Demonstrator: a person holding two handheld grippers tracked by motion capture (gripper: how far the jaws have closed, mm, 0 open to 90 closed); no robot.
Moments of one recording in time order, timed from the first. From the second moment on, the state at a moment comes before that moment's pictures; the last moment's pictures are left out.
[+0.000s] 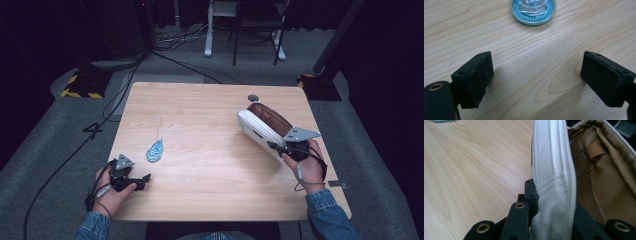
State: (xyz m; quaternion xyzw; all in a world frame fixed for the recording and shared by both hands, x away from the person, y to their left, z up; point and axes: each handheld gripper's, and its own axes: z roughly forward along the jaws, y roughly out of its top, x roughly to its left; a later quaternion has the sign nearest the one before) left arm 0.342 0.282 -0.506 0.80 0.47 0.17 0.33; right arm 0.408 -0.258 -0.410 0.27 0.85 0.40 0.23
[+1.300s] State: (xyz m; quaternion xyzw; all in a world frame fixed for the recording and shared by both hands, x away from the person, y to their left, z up) left arm 0.344 0.281 -0.506 0.80 0.47 0.17 0.33; right arm 0.310 -0.192 -0.406 0.13 0.88 0.43 0.15
